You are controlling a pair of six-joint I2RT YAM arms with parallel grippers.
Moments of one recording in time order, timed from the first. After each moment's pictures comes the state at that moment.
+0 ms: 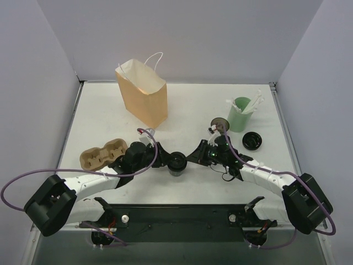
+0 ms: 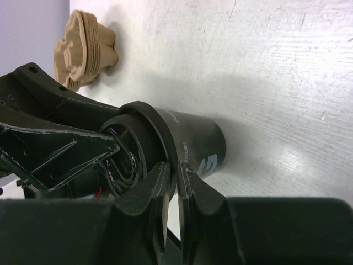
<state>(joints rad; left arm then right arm) -0.74 1.23 0.43 0.35 0.10 -0.83 0.59 1.25 0.48 0.19 -0.34 0.83</state>
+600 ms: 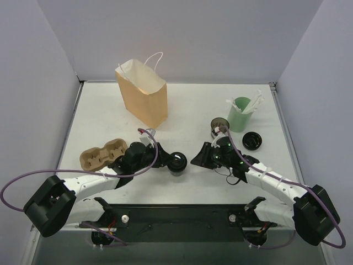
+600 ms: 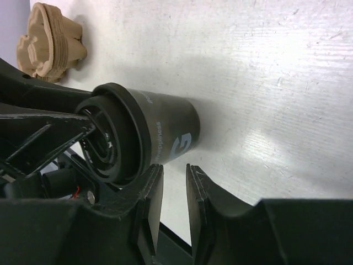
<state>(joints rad) -0.74 1.23 0.43 0.36 0.10 -0.79 0.62 1.11 0.48 -0.02 -0.22 0.81</state>
